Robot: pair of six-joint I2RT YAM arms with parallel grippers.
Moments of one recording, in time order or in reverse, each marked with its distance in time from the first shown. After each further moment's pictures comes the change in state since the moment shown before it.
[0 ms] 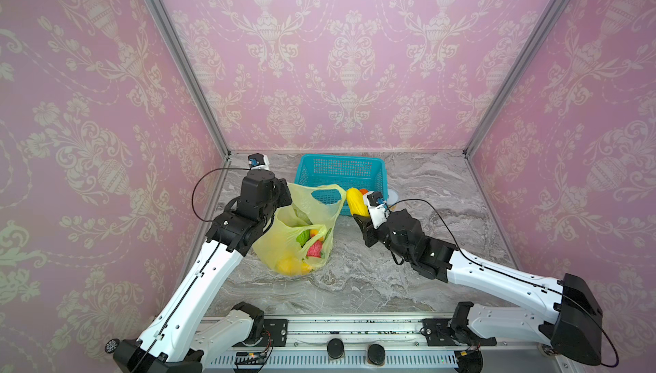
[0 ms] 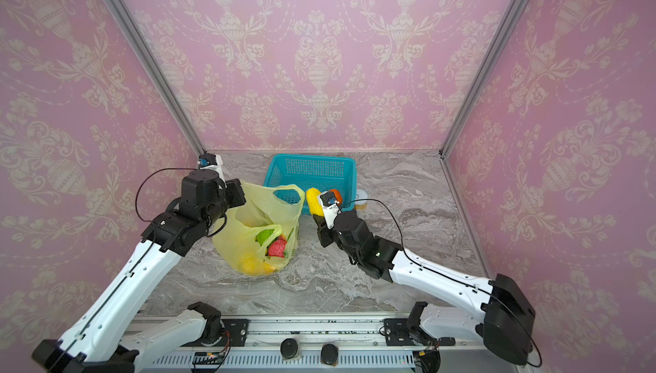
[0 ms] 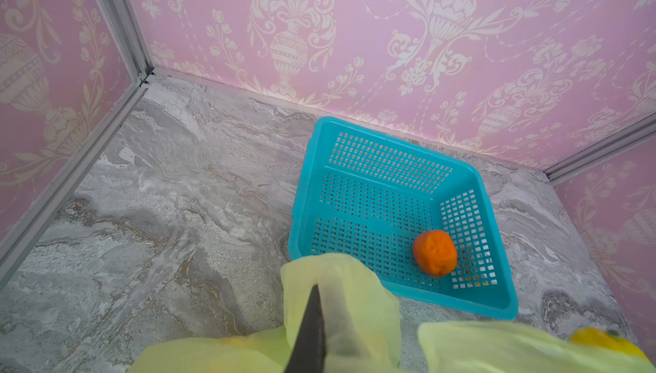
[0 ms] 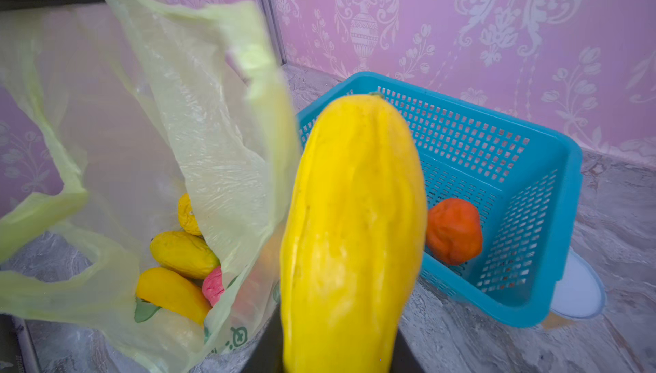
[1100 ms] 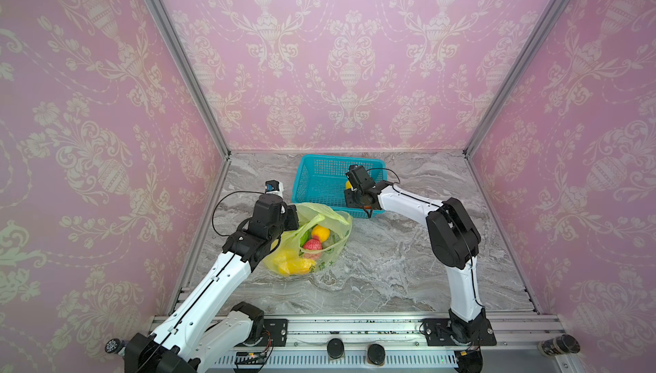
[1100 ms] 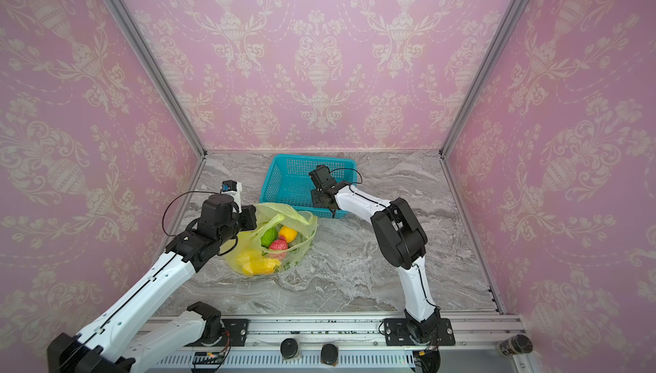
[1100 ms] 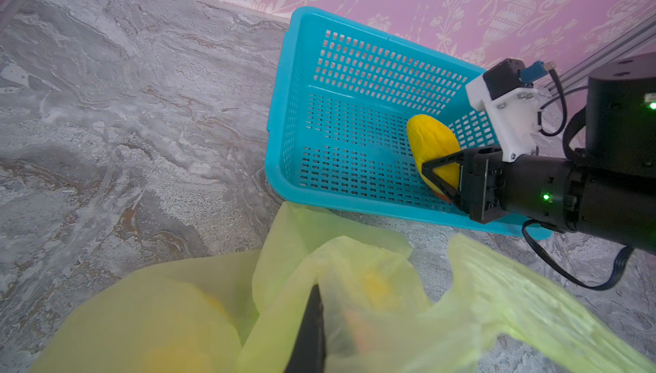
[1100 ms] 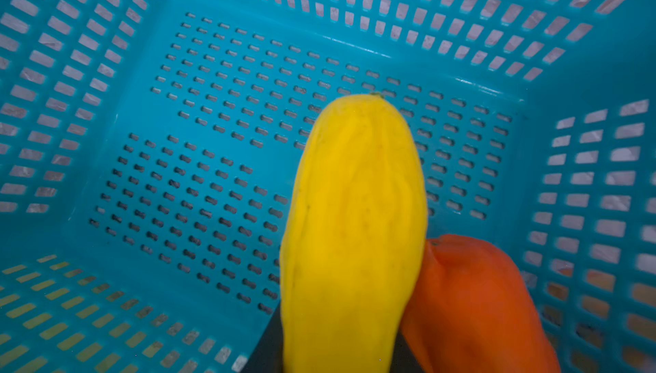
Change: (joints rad) left arm -0.001 -0.063 -0.354 0.213 0.163 0.027; right arm -0.307 0.921 0.786 -0.467 -0.114 0.150
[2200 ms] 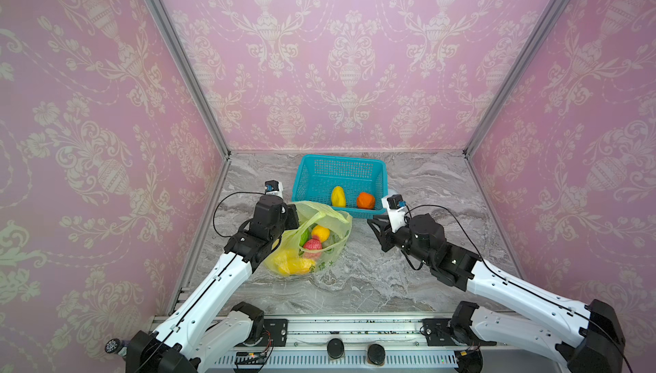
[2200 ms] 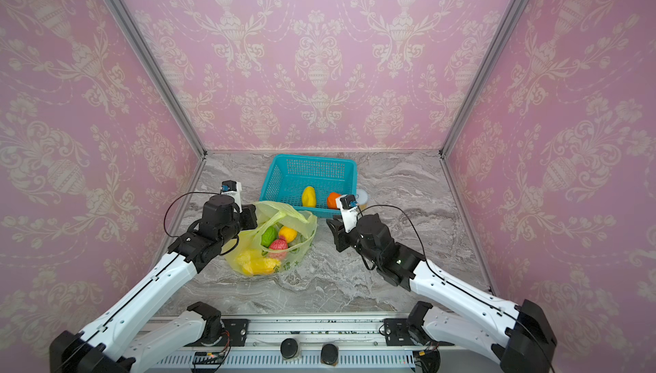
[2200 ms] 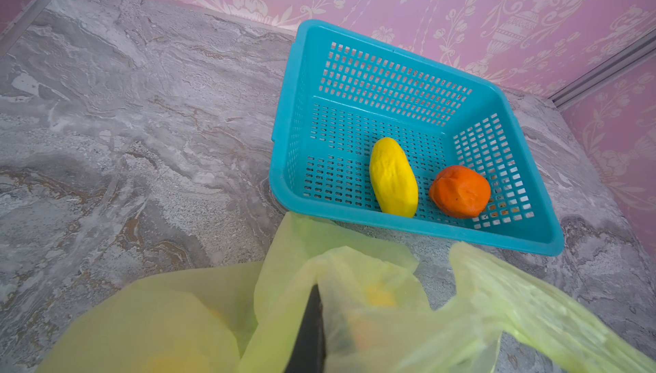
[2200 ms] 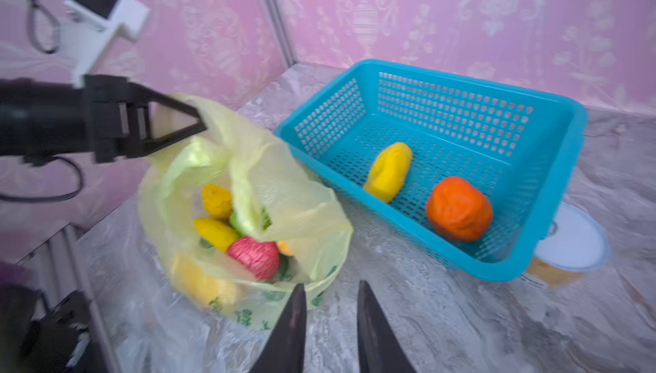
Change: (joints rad) left arm 0.000 0.014 -0.013 0.045 -0.026 0.000; right arm 0.283 -1.151 -0.933 0.460 -0.071 -0.127
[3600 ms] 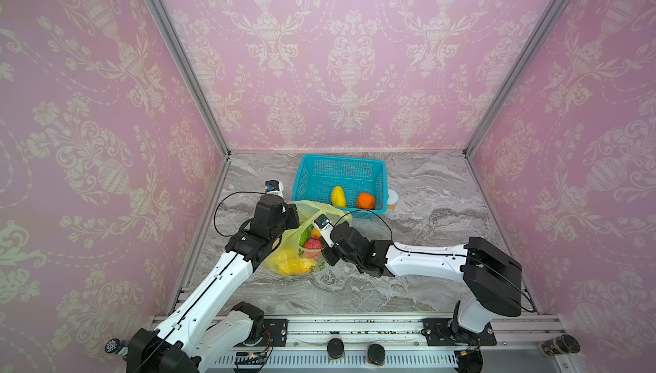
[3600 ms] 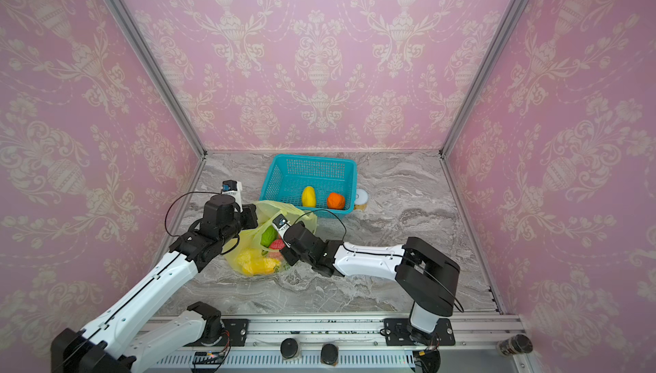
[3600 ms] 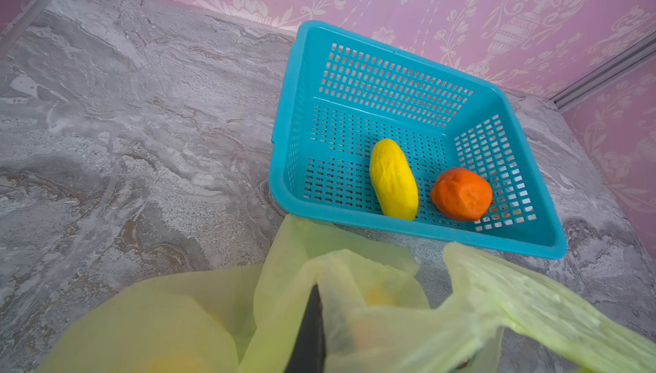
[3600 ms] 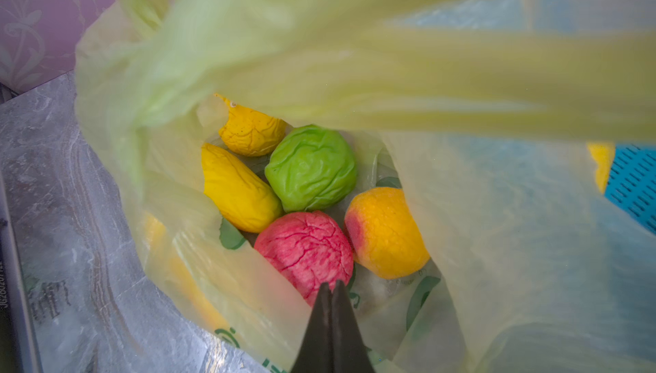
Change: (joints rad) left arm 0.000 0.009 -0.006 0.020 -0.003 0.000; right arm 0.191 0.776 0.377 0.039 0.119 -0.053
